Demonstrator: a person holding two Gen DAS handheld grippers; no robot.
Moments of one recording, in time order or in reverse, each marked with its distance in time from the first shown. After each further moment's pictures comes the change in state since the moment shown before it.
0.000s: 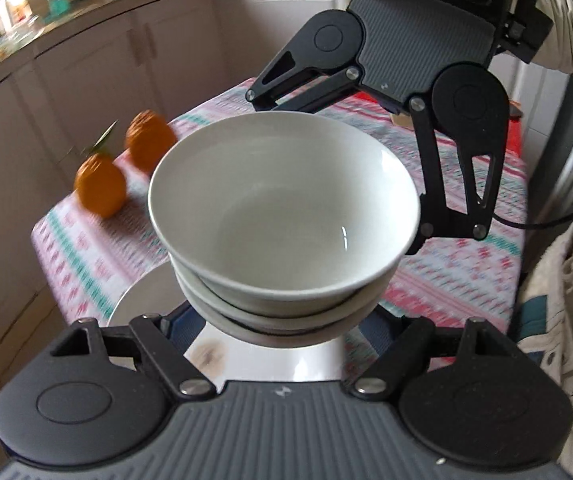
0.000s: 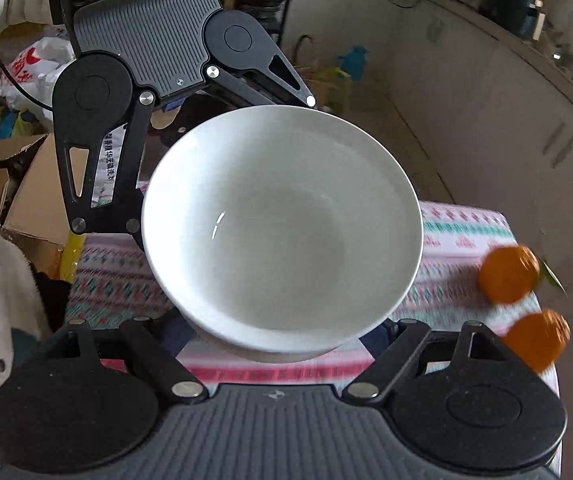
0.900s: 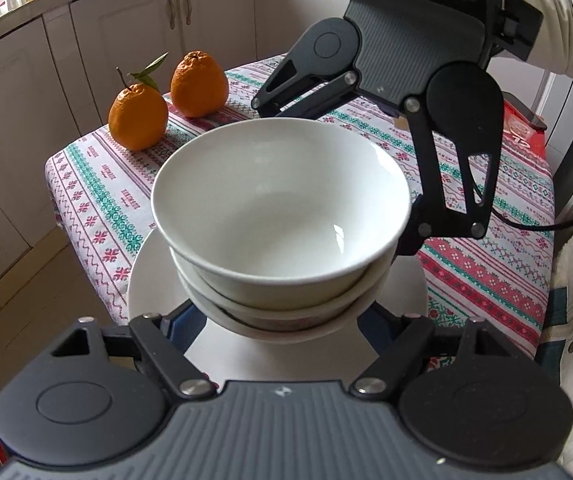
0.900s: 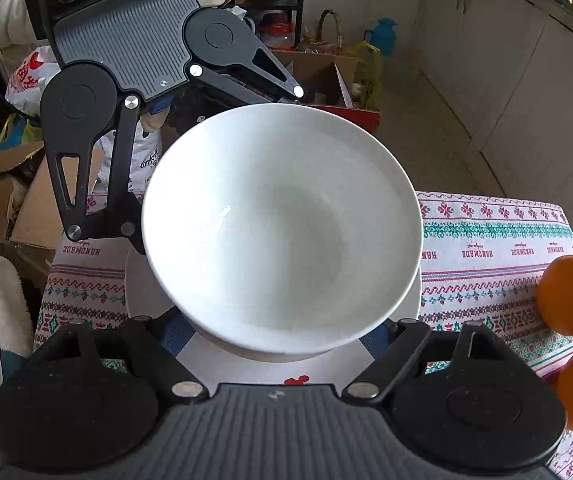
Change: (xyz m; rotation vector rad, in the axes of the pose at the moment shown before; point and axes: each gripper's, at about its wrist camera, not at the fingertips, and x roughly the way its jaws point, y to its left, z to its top) left arm 0.020 0.051 -0.045 -0.104 0.008 -0.028; right arm 0.068 -0.042 0.020 0.040 0.050 0.138
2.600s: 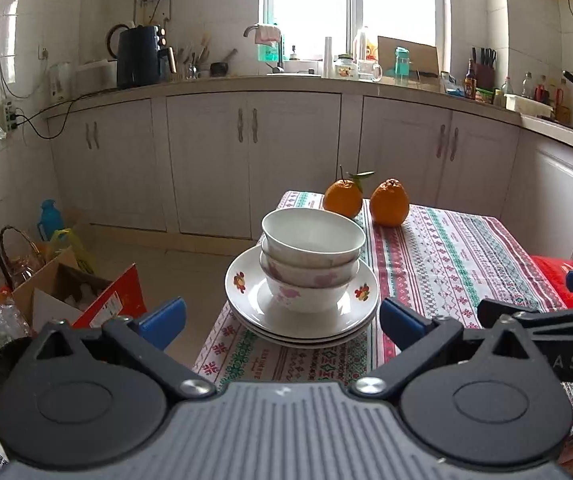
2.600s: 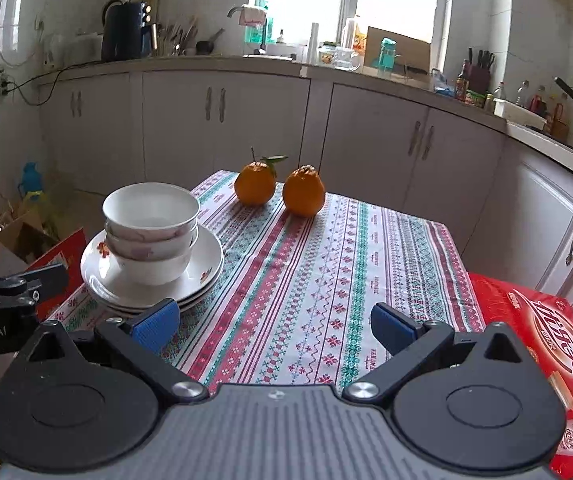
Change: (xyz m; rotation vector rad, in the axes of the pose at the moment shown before) left arm -0.107 -0.209 -0.015 -0.673 -0.347 0.778; right arm -0.121 0.229 -0.084 0.878 -0.345 -0.942
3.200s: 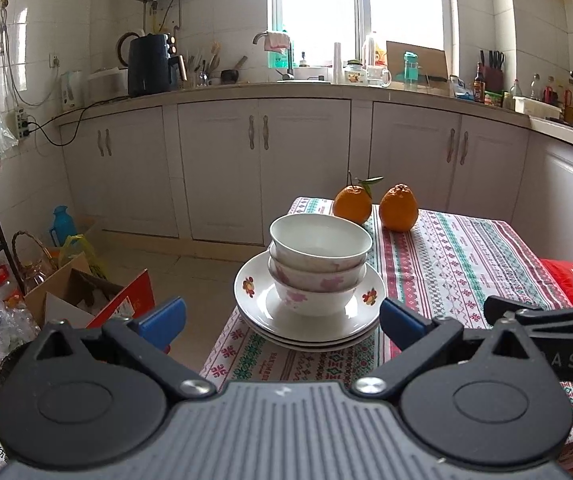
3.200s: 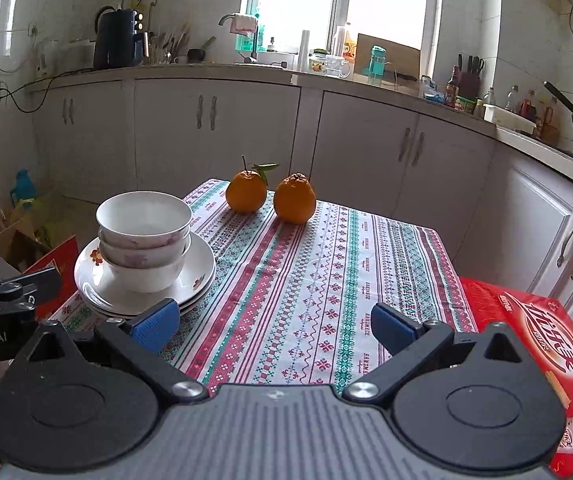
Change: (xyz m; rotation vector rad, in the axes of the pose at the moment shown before) left arm -0.005 -0.005 -0.001 0.004 -0.020 0.041; right arm -0.003 0.001 -0.002 0.006 -0.020 -0.025
